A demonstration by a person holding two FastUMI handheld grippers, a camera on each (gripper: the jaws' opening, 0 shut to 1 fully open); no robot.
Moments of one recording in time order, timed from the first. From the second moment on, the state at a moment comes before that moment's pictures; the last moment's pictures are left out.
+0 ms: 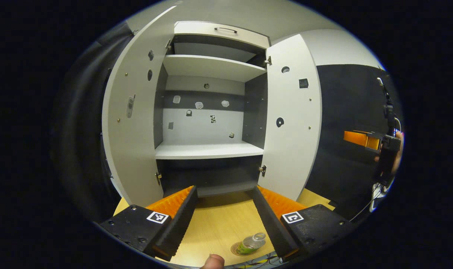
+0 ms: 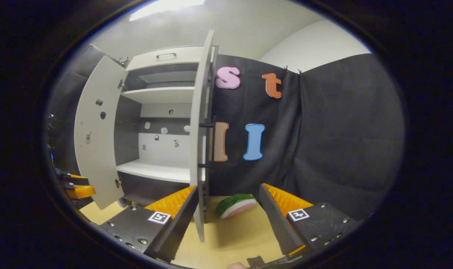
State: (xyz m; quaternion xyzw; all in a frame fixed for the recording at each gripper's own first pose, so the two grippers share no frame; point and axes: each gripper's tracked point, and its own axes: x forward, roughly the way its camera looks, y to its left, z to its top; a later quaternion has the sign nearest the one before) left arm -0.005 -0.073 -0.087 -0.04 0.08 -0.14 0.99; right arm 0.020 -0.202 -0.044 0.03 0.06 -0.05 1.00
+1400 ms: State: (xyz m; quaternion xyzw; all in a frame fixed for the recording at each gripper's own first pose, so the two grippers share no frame) left arm -0.050 0.047 0.036 -0.02 0.02 -0.05 1.00; right arm 0.161 -0.220 -0.016 0.04 0.09 -0.05 0.99
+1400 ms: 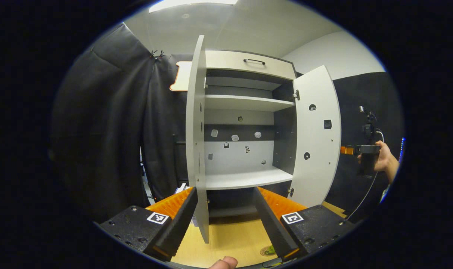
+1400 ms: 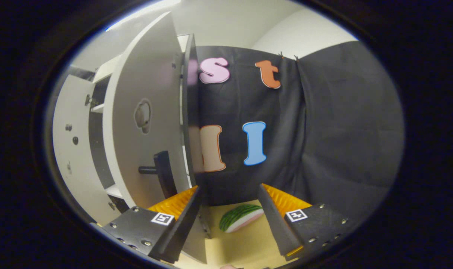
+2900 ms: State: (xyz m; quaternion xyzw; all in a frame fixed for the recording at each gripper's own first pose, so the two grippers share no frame) left arm -0.058 0.076 0.026 -0.03 0.02 0.02 1.00; right arm 0.178 -0.084 -0.024 0.03 0.09 0.04 0.99
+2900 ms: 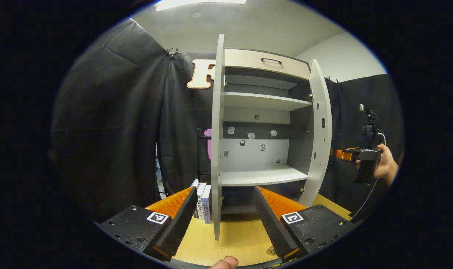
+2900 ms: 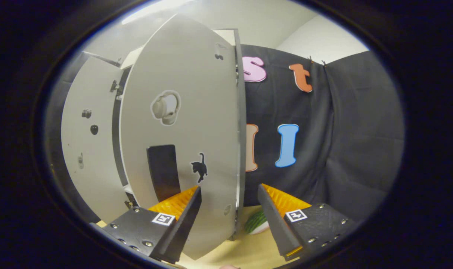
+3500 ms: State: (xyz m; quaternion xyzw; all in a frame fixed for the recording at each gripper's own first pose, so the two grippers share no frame) left arm -0.057 0.150 0.012 -0.02 0.03 0.07 1.00; right arm 0.168 -0.047 -0.025 0.04 0.07 0.09 0.99
